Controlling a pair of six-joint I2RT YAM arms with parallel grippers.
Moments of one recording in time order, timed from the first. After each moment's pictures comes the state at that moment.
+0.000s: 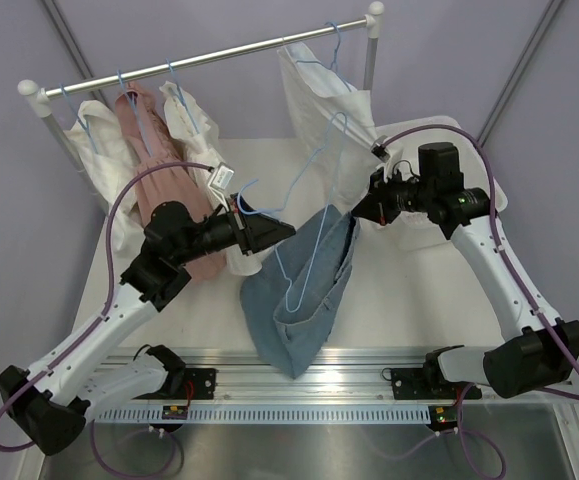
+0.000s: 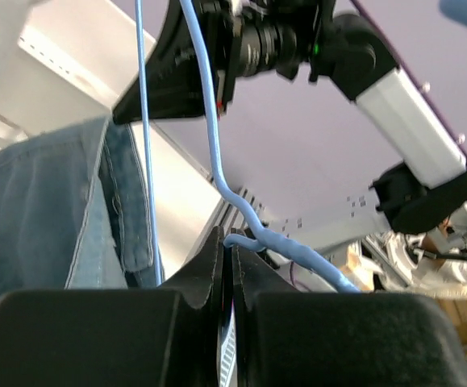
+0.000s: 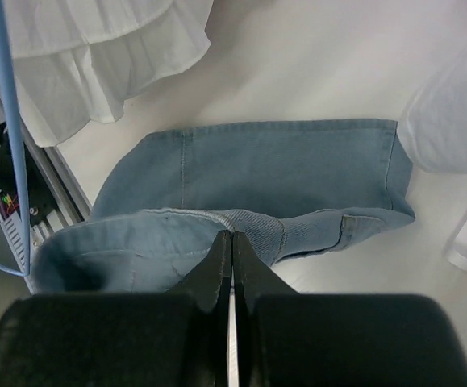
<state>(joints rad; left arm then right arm) -0.63 0.94 0.92 0.08 0.57 -0.78 0.26 1.31 1.34 -0.65 -0.69 -0.11</state>
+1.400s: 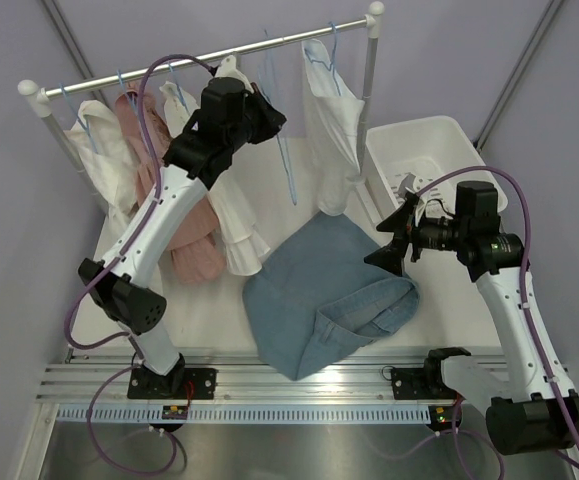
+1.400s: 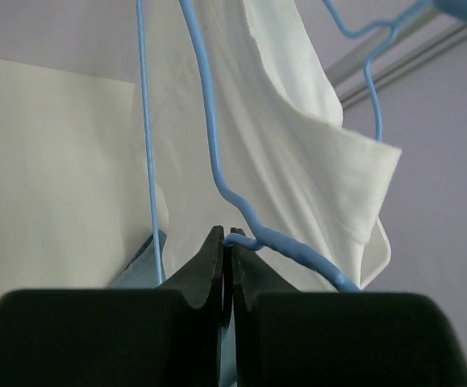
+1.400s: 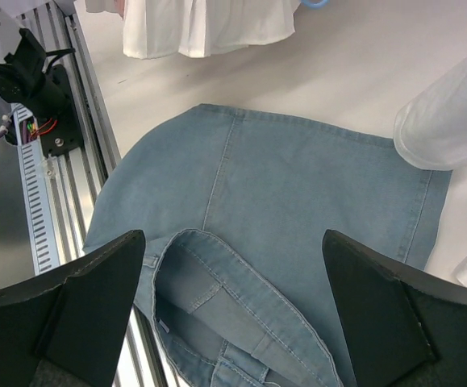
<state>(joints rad) -0.52 1.69 1.96 -0.54 -0.07 -0.68 0.09 1.01 1.09 -0.73 -1.02 -0.43</state>
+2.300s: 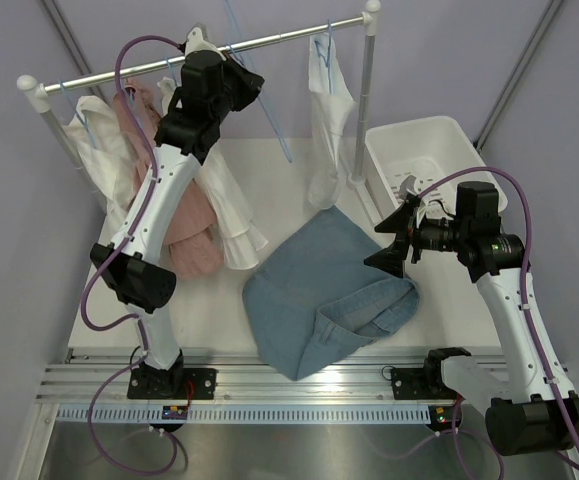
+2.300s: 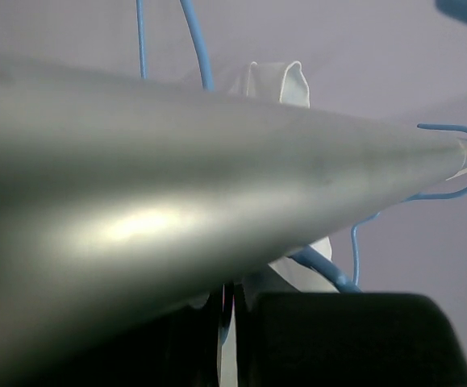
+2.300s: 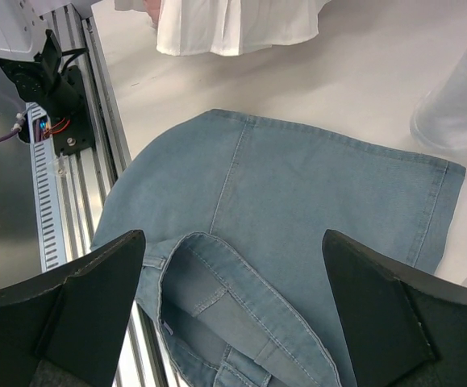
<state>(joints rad) -0.37 1.88 2.22 -0.47 -0.09 -0.78 0.08 1.00 1.09 -0.73 -1.08 -0.45</state>
